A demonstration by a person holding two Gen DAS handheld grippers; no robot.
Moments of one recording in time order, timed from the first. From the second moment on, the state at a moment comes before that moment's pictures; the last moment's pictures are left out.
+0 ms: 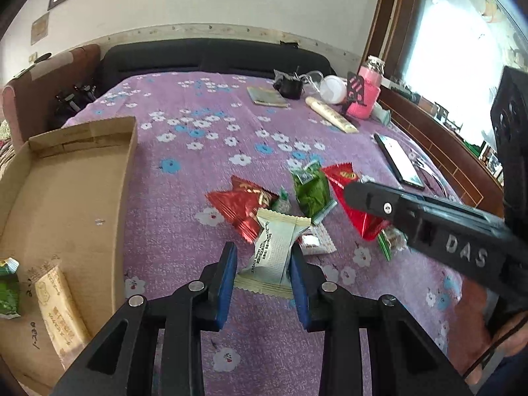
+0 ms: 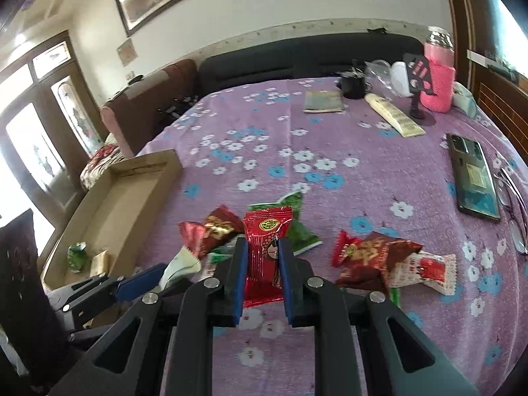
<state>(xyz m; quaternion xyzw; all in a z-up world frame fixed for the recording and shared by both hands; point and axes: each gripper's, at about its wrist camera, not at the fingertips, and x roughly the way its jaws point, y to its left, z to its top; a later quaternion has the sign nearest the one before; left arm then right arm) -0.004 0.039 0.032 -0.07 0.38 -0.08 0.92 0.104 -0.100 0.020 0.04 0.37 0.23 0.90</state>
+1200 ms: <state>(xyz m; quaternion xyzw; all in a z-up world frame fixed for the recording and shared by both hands) -0.004 0.044 0.035 -0.07 0.37 -0.07 0.93 0.102 -0.103 0.024 0.05 0.36 0.23 0.90</state>
